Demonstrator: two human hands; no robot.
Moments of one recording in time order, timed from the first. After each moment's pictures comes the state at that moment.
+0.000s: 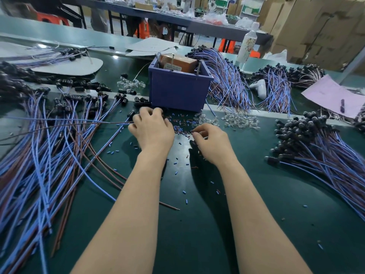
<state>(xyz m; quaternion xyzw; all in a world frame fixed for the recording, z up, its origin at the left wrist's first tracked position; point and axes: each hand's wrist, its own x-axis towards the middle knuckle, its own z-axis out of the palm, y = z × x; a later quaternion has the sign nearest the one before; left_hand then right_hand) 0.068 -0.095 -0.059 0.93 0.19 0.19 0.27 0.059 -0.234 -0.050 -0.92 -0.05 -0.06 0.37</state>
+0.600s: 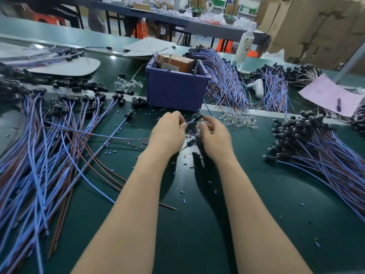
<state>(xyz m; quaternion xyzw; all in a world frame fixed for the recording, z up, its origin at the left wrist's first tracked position) 0.062 -0.112 -0.046 0.93 0.00 0.12 0.34 0.068 -0.236 -0.056 -0.85 -0.01 -0.11 0.52</state>
